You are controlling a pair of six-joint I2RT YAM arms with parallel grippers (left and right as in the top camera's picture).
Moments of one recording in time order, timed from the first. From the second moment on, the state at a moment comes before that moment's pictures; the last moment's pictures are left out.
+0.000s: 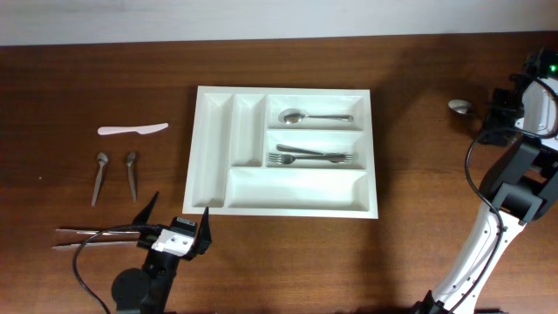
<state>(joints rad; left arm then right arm) 0.02 0.01 0.04 -0.12 0.23 0.40 -0.51 2.59 2.34 -1.15 -0.03 1.53</state>
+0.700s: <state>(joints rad) 0.02 0.01 0.04 -0.12 0.23 0.40 -0.54 2.59 2.34 -1.31 -0.09 1.57</state>
